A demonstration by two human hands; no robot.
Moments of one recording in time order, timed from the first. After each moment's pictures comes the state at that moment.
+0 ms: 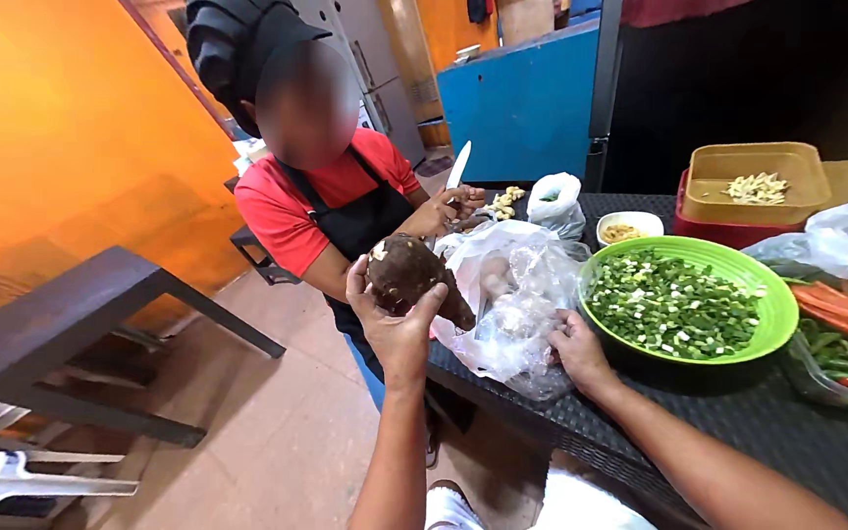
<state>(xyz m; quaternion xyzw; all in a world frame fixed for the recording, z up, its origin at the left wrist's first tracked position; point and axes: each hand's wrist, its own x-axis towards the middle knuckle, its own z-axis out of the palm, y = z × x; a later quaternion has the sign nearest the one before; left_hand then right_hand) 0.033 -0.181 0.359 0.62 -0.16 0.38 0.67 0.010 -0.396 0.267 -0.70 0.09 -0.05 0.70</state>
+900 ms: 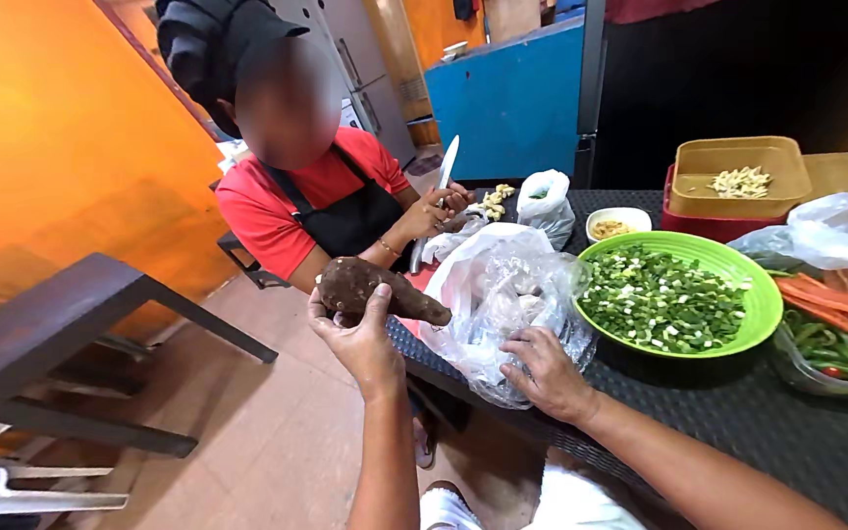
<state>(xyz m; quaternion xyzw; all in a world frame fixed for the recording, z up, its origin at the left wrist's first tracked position) 0.040 -0.165 0.354 0.54 -0.02 0.40 0.74 -0.004 -0.383 0.232 -0.86 -0.24 -0.28 0.36</state>
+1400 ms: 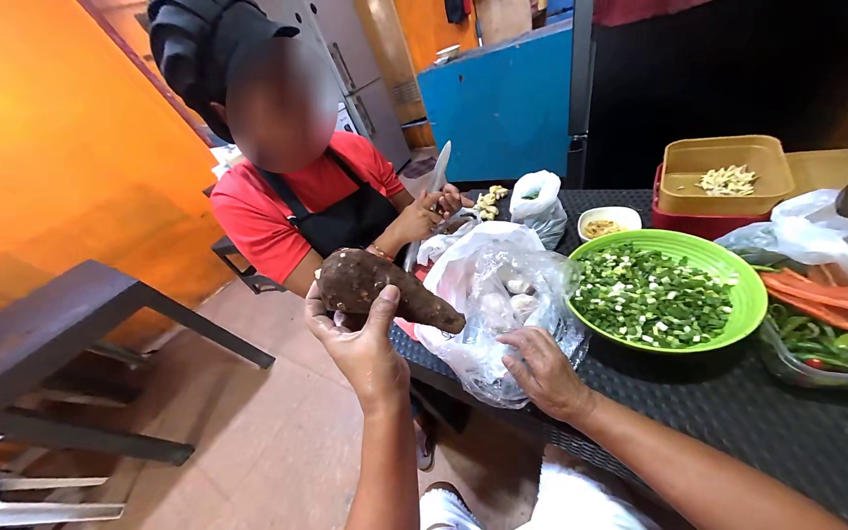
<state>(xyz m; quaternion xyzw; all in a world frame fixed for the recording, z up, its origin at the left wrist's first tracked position) 0.013 -0.184 0.374 0.54 -0.06 0.38 0.75 -0.009 -0.383 0.237 -0.83 -0.23 -0.33 0.39</state>
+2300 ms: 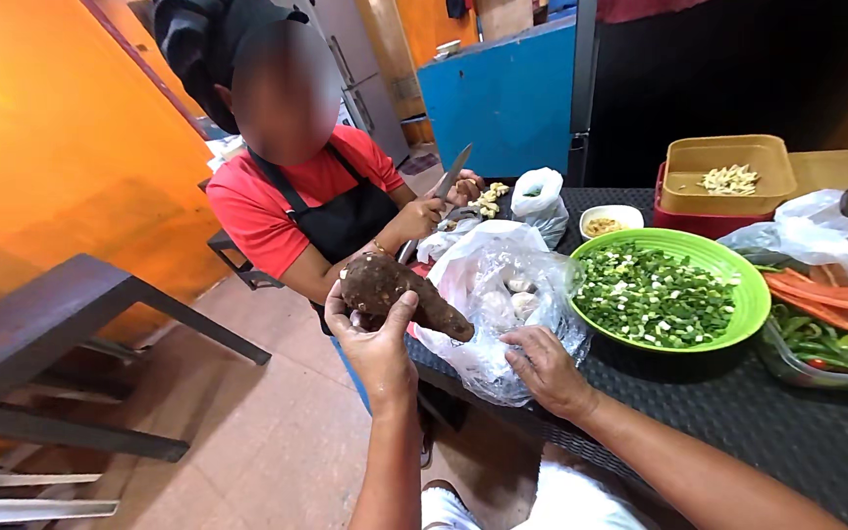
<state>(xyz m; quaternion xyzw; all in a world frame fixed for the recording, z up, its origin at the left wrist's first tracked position) 0.016 -0.186 0.357 0.56 -0.05 0.35 0.75 -0.008 -0.384 0.236 -0.83 -0.22 -0.32 0.41</state>
